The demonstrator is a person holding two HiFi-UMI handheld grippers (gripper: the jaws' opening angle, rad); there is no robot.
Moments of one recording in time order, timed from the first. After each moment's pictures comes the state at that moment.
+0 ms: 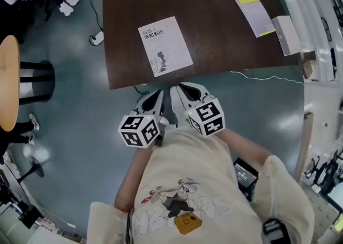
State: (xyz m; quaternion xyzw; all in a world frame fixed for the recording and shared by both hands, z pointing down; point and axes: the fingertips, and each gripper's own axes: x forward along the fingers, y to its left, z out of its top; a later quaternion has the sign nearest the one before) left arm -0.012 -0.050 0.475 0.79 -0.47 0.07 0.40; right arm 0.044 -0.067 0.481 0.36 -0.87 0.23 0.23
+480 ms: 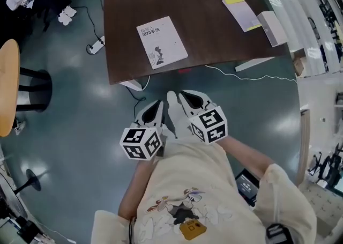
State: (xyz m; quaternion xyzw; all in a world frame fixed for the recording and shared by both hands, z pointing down) left arm -0.024 0.065 0.437 0.80 -0.47 0.05 0.36; right arm 0.042 0.042 0.444 0.40 -0.86 0.21 0.22
